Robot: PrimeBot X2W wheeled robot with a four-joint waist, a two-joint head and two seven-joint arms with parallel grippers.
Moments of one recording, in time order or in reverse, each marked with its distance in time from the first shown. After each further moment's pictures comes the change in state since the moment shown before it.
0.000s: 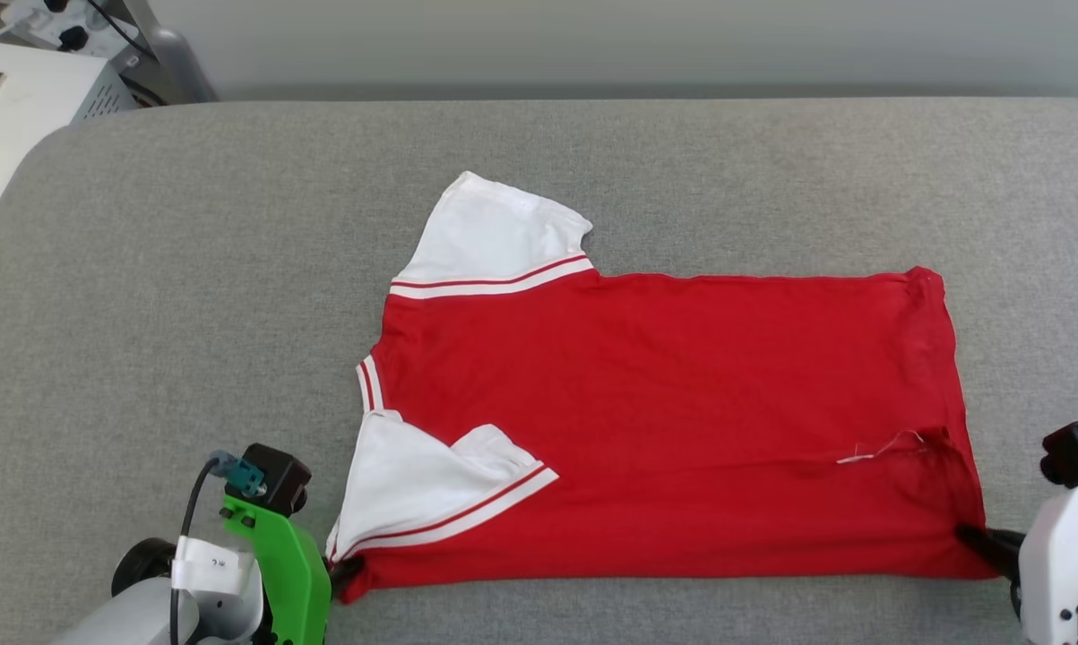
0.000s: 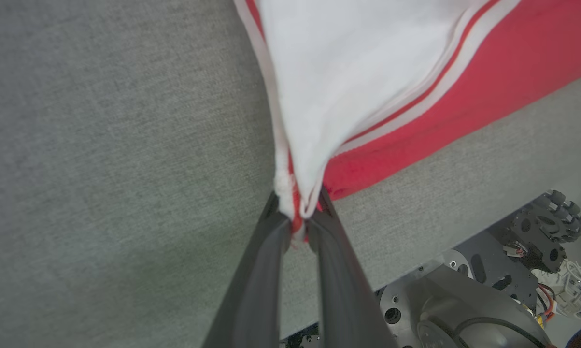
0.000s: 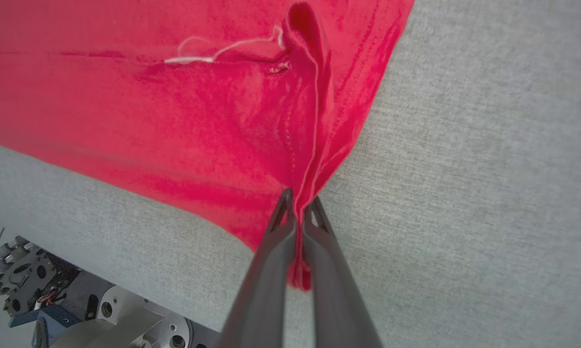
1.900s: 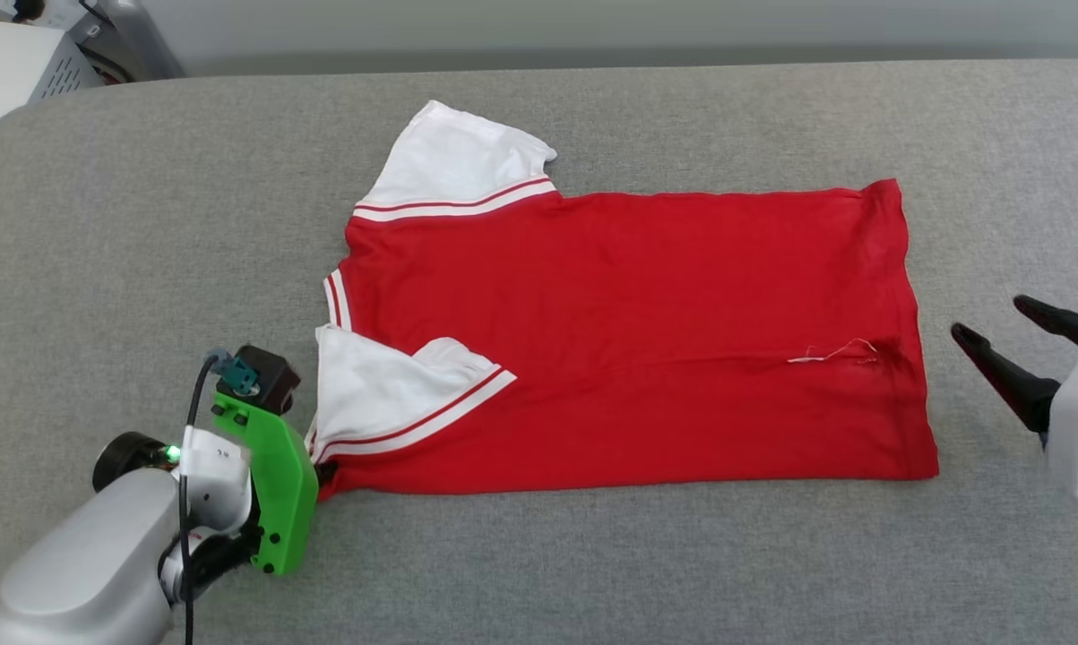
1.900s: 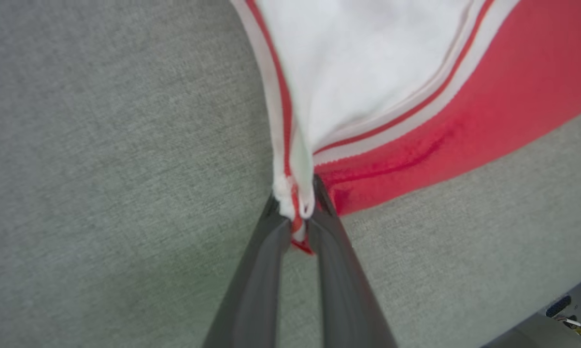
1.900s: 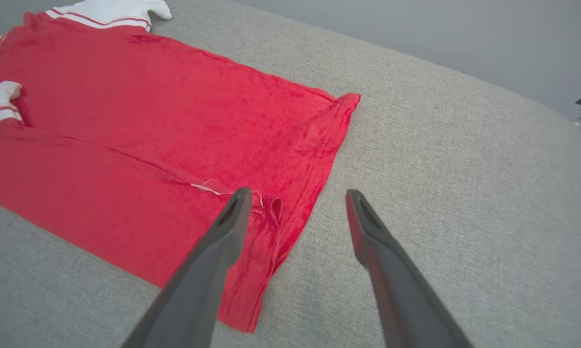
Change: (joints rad) left arm -0.225 -0.091 -0.011 0.277 0.080 -0.143 0.047; right arm -0.274 -0.073 0.071 -0.047 -0.085 0.000 -0.224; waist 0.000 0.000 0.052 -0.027
